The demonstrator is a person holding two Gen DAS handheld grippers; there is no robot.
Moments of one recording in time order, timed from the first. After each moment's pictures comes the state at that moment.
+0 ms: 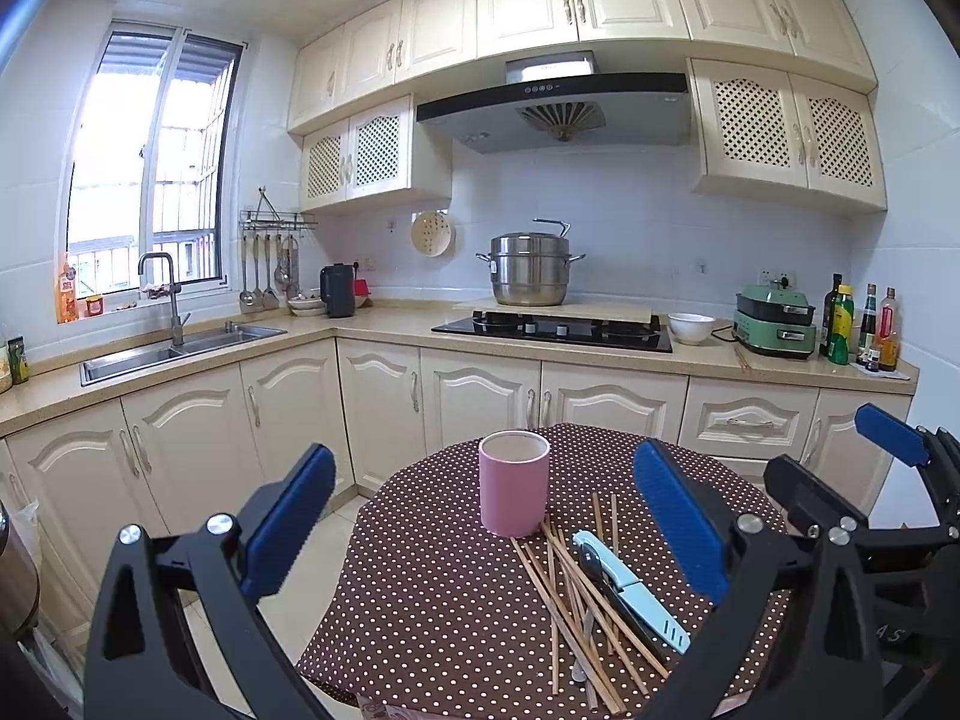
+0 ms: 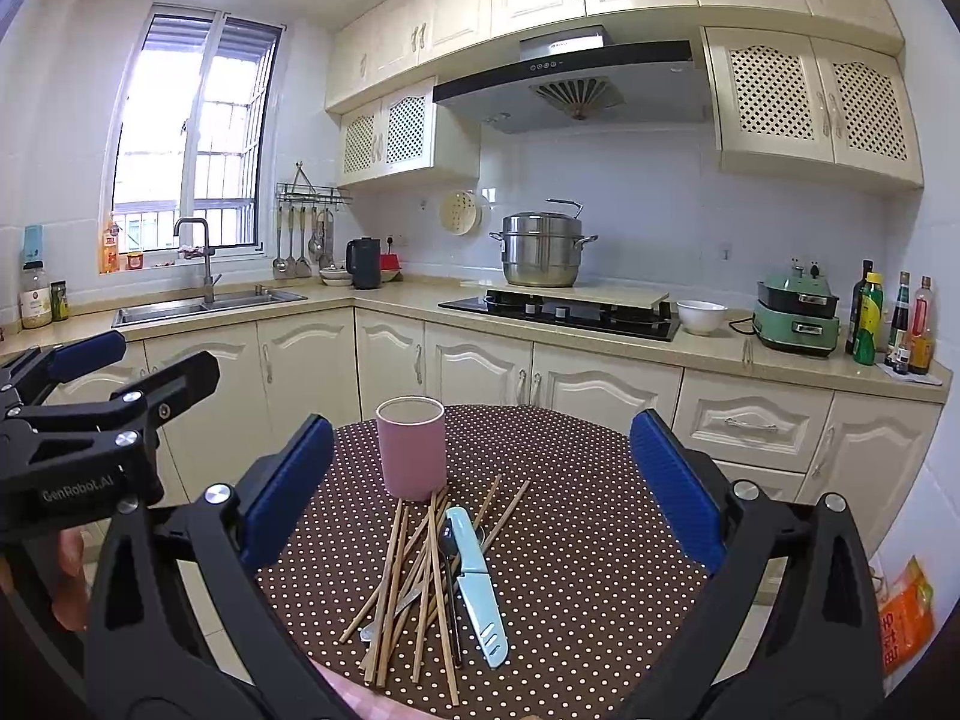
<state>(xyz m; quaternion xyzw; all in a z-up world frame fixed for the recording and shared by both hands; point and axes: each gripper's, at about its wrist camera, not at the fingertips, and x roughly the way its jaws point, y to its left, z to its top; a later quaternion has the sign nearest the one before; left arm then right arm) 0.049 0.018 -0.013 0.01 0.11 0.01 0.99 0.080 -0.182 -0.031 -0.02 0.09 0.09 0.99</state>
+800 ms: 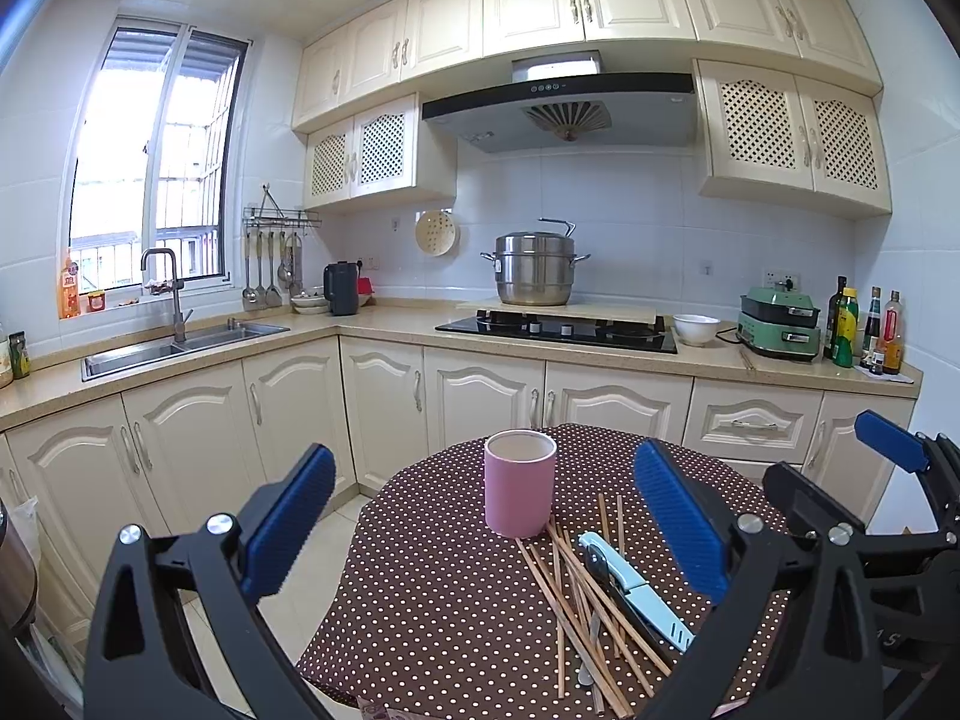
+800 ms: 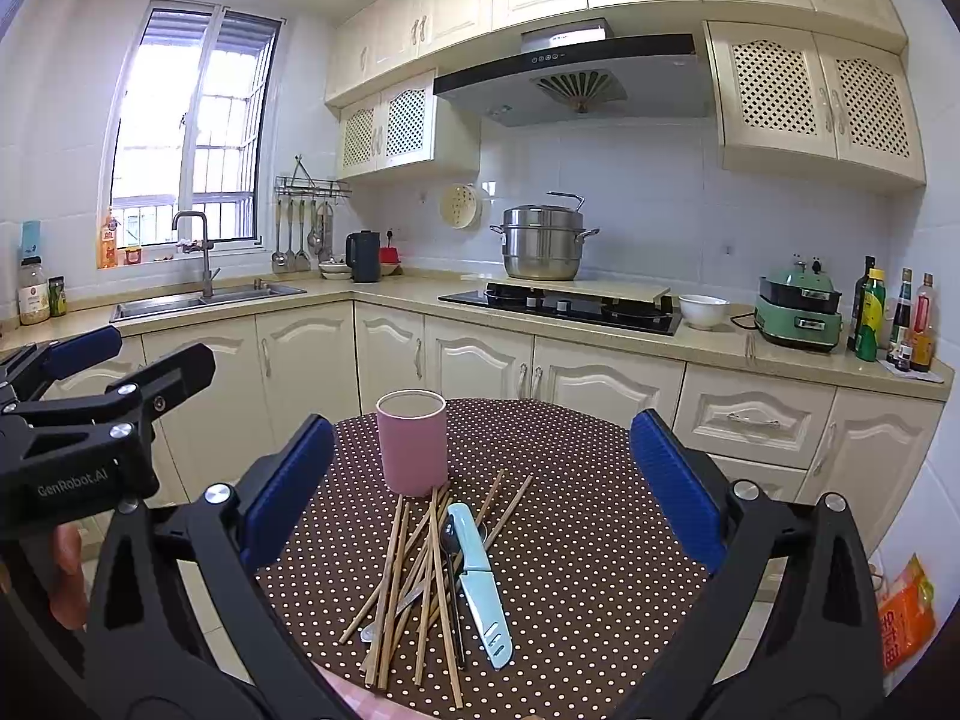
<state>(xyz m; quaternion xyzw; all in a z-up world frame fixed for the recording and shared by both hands) 0.054 0.023 -0.014 0.00 0.11 0.01 0.99 0.087 -0.180 -0.033 -0.02 0.10 0.09 0.99</state>
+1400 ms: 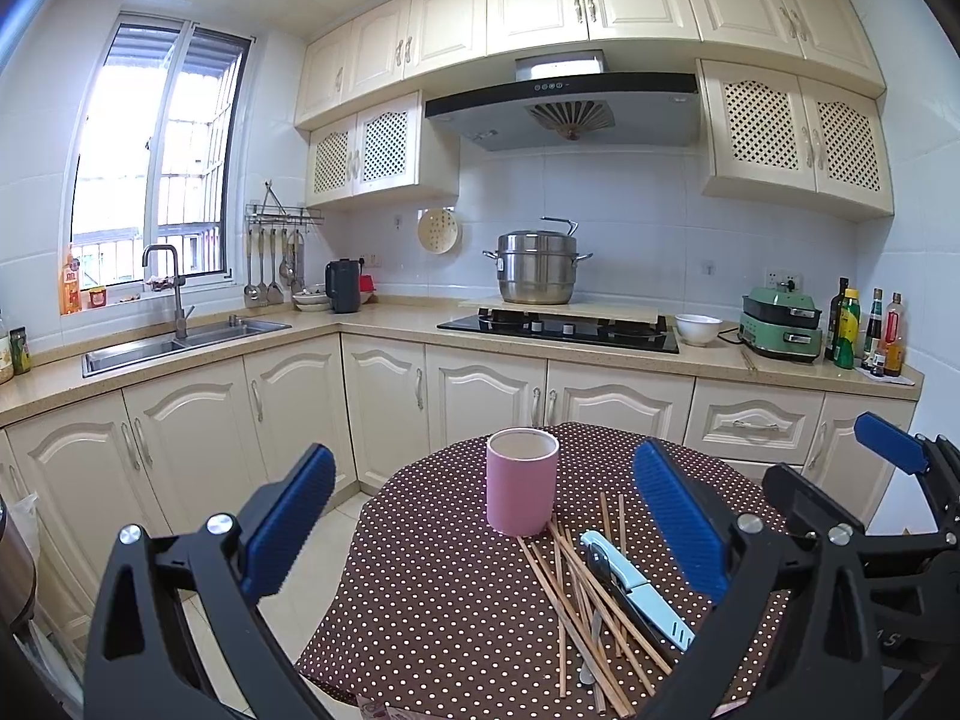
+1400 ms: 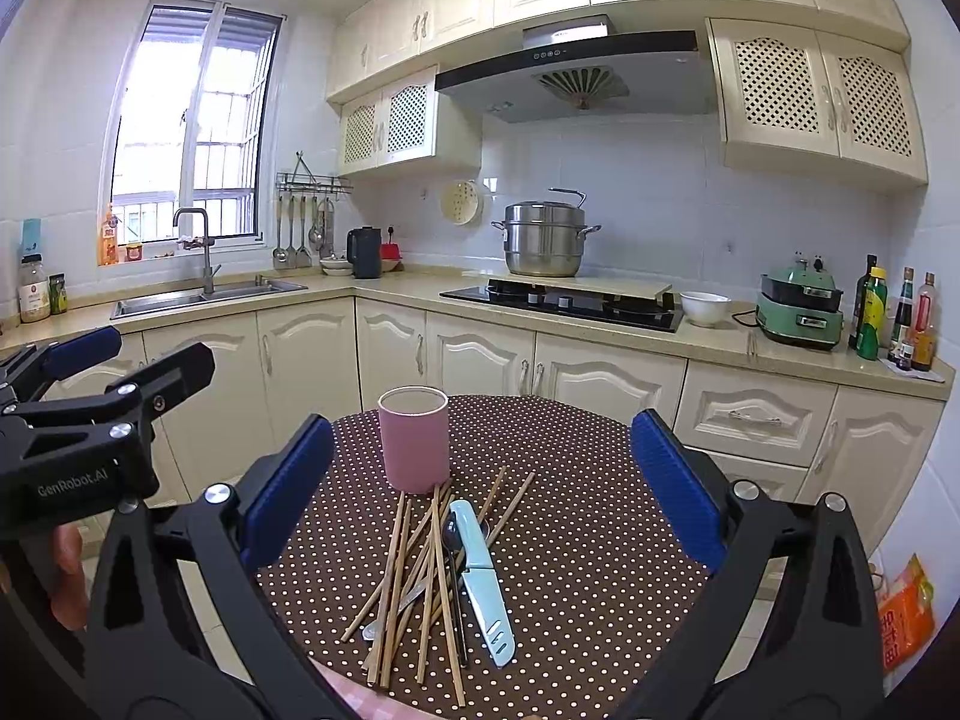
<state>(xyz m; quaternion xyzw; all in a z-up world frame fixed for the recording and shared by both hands) 0.055 0.027 -0.016 0.00 0.11 0.01 0.99 0.087 -0.178 -0.035 -0.02 0.10 0.09 0.99</state>
